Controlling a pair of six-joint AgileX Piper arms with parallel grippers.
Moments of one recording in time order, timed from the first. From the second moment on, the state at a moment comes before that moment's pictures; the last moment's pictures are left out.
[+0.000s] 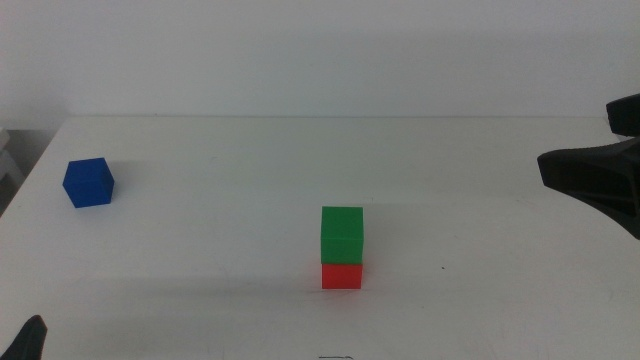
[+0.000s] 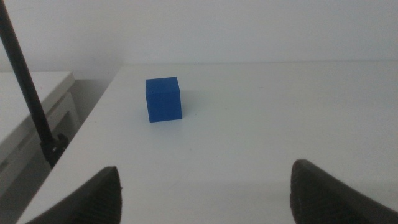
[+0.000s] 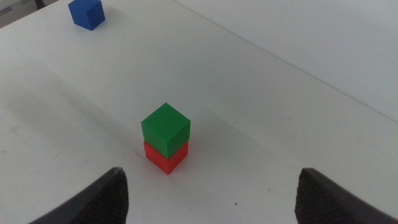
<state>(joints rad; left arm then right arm) 0.02 -0.01 0.03 0.02 0.22 -0.01 0.49 0.88 -1.05 0.16 0.80 -0.27</state>
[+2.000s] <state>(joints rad) 0.20 1.98 -1.72 -0.07 1.10 0.16 0.49 0.88 -1.05 0.16 0.81 -0.27</state>
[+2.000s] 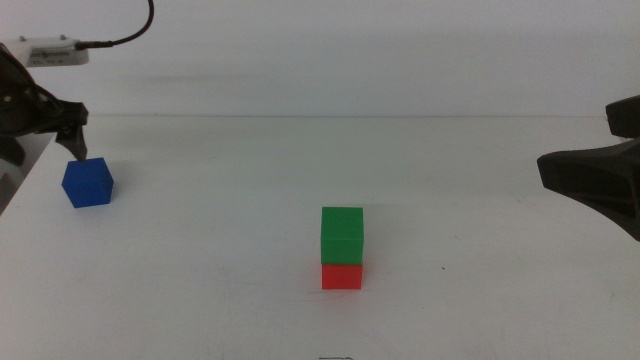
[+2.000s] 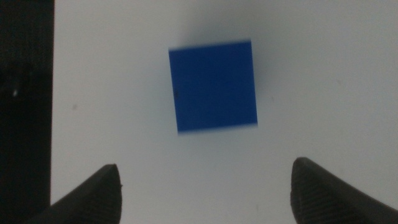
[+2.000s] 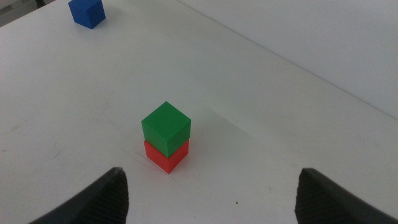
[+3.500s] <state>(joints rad) 0.14 2.04 -1.71 -0.16 0.98 0.19 0.49 0.88 -1.05 0.16 0.81 -0.27</state>
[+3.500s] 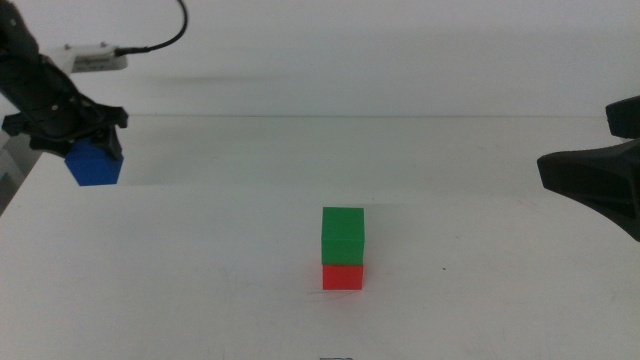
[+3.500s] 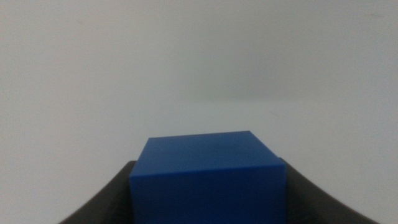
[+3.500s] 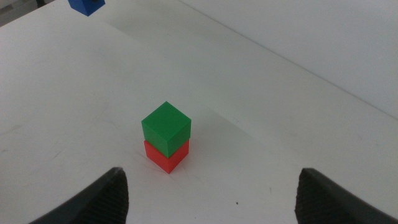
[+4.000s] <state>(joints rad) -0.42 1.75 -1.57 0.09 1.08 -0.33 0.49 0.88 -1.05 0.16 0.81 -0.27</state>
